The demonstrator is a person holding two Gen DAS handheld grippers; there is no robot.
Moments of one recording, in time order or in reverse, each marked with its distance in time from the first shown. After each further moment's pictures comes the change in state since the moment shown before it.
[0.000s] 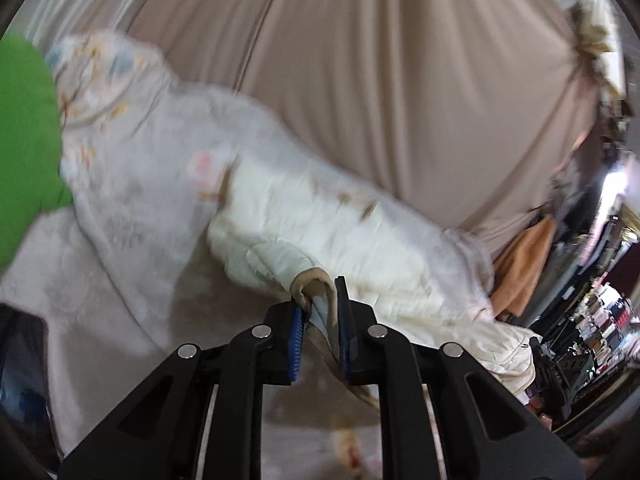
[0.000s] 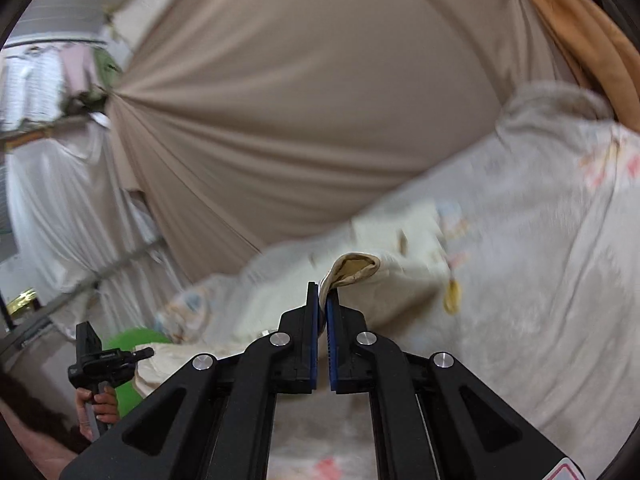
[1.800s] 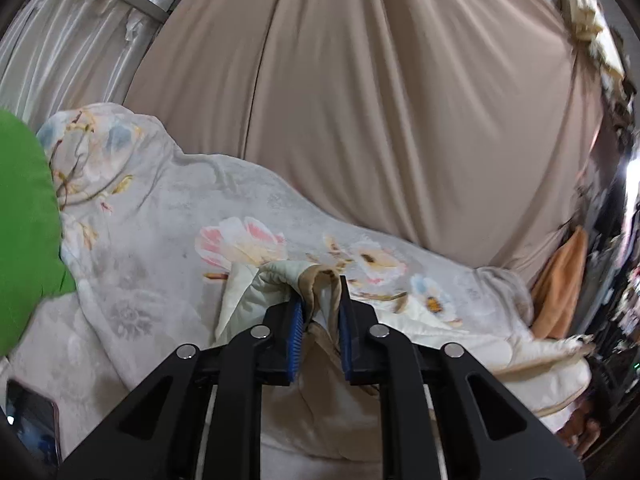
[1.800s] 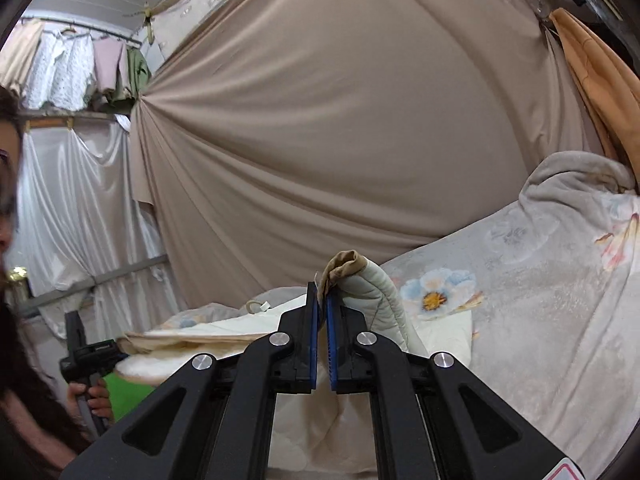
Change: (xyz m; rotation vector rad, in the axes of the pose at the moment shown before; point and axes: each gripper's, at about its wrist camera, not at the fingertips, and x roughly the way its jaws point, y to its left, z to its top) left arm 0.077 -0.001 0.037 0.106 -0.130 0.168; right arm 0.048 0.005 0.033 -0.126 -0.089 -0.022
